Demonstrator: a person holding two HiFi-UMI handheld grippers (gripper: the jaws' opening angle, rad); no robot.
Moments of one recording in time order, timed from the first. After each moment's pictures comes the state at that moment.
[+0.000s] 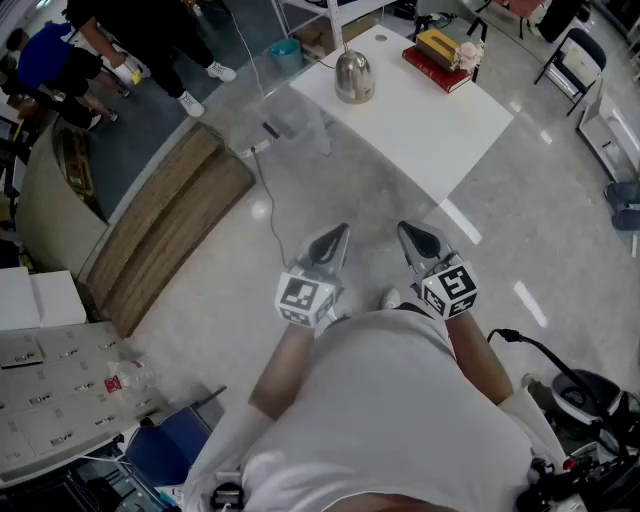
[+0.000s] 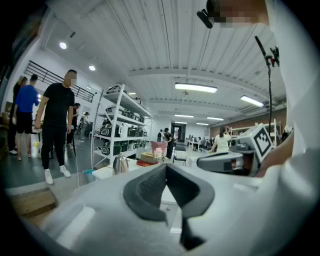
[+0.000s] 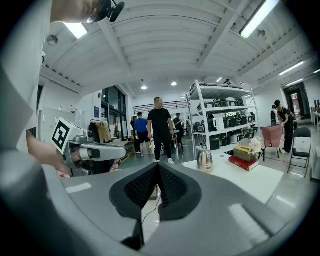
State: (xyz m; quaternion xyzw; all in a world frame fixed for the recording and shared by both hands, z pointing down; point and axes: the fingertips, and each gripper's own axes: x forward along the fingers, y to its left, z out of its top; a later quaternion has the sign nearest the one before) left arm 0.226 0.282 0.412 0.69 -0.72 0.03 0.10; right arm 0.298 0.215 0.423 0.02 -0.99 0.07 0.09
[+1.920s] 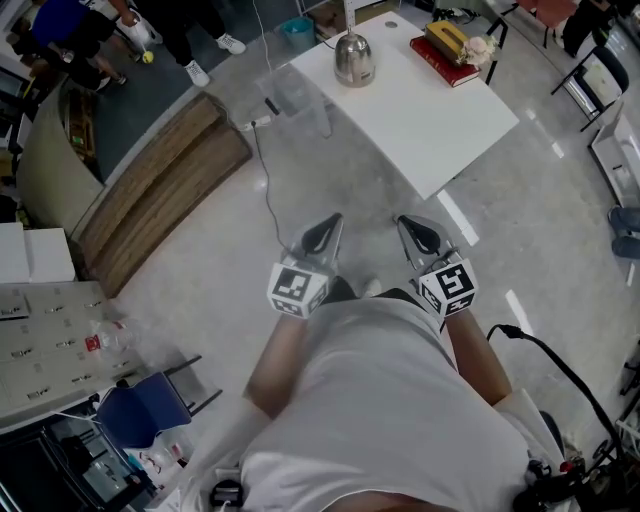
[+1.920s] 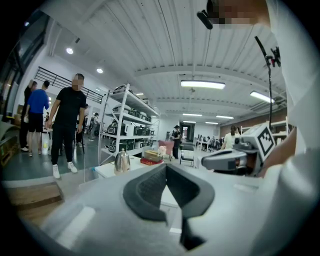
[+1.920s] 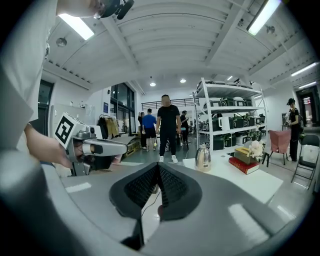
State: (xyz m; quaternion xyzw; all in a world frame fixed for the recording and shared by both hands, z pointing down) left arm 0.274 0.236 0.431 0.65 -0.76 0.02 0.10; right arm 0.350 0.160 0.444 -0.02 -0.99 0.04 0.11
